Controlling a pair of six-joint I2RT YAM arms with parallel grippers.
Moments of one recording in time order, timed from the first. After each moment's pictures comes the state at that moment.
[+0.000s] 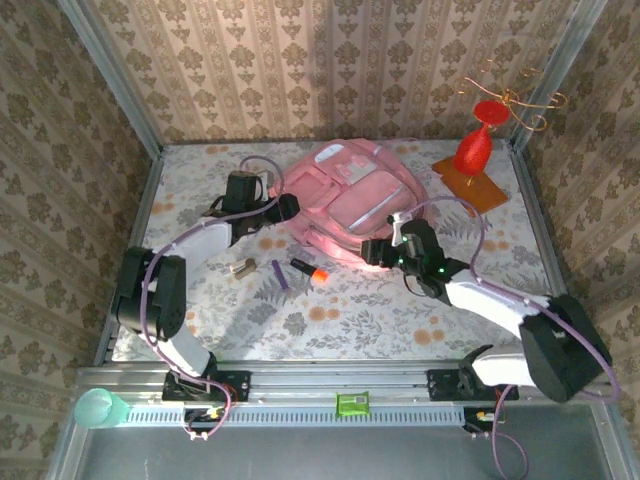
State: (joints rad) left arm -0.35 1.67 1.03 -0.06 0.35 -0.52; right arm 0.49 1.32 0.61 0.12 -0.06 0.44
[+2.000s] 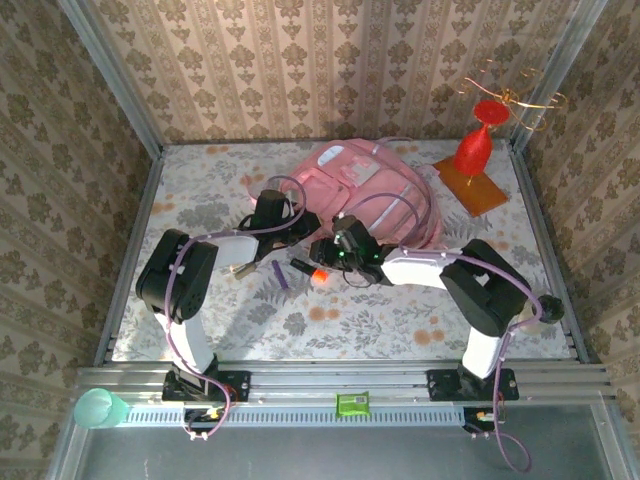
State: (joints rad) left arm -0.50 1.81 0.92 0.32 0.43 -0.88; right arm 0.73 1.81 0.97 0.20 -0.10 0.93
